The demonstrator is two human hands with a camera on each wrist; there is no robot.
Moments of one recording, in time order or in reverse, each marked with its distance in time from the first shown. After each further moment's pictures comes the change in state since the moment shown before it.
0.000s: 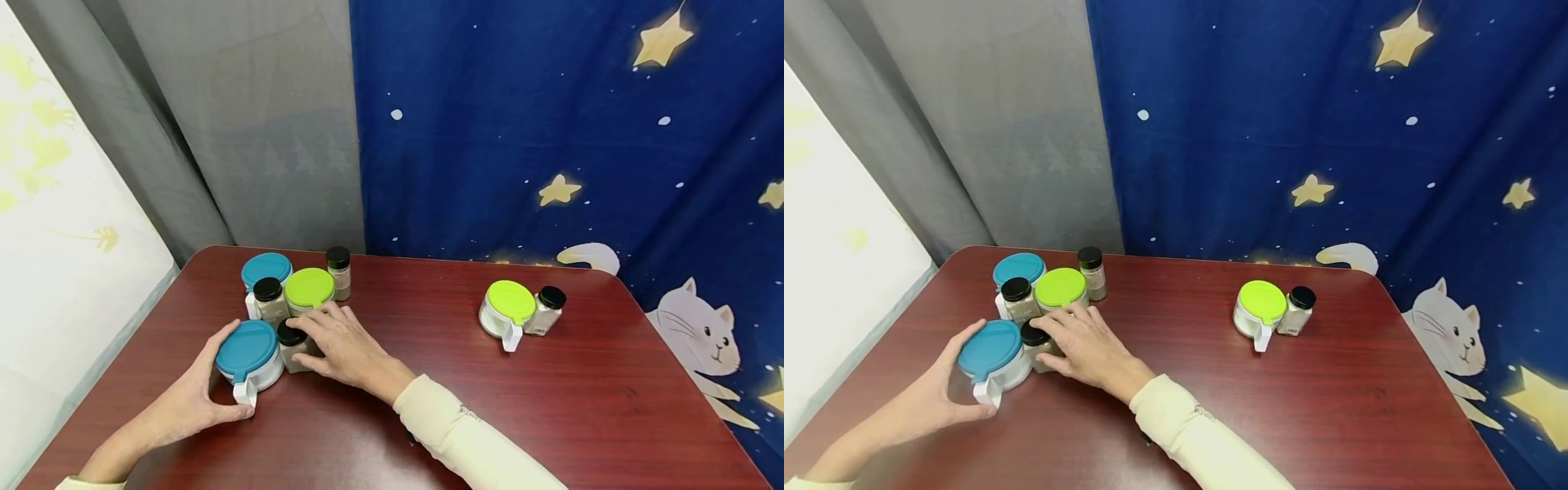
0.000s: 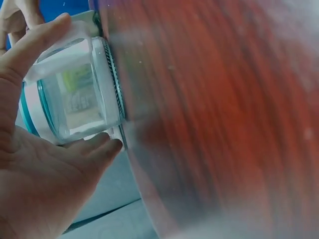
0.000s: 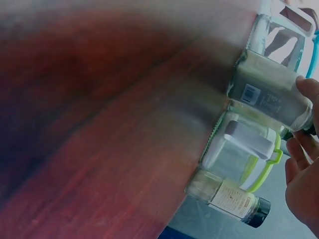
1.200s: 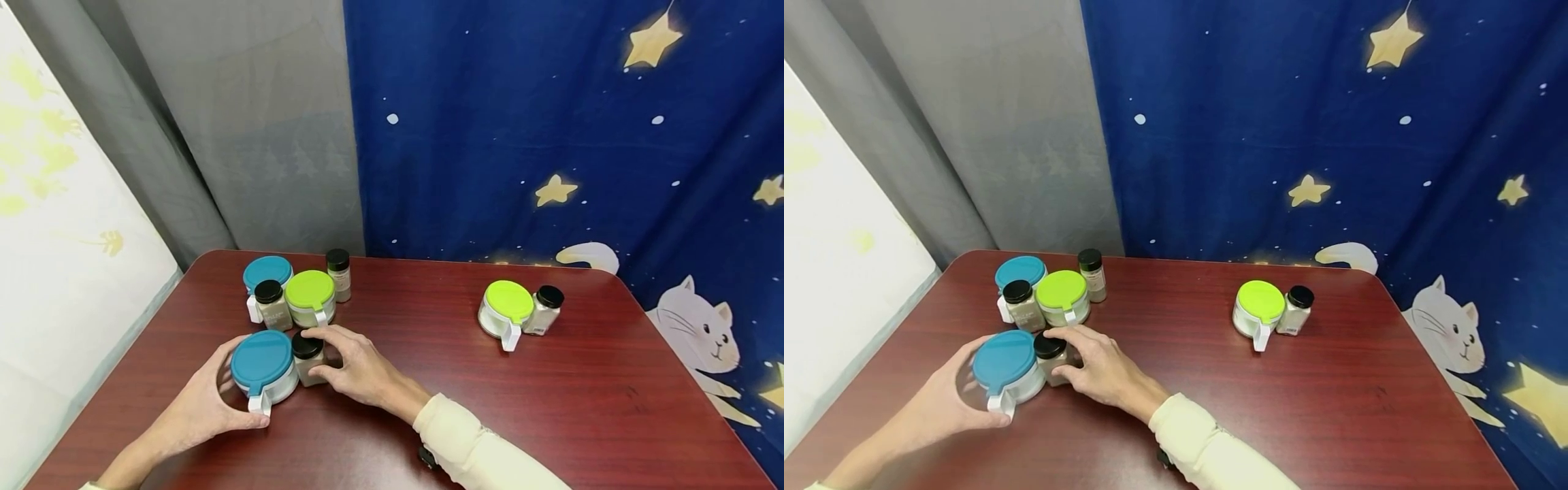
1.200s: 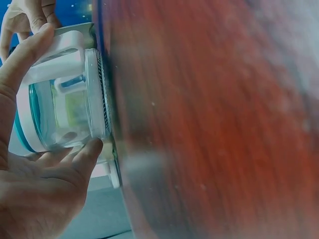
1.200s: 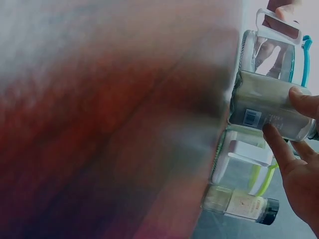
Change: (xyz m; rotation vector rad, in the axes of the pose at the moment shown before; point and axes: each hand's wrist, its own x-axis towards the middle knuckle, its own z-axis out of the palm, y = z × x) left_hand -0.002 0.018 0.017 -0.087 0.049 -0.105; right_hand -0.036 -0.008 -0.002 0.565 0.166 0.082
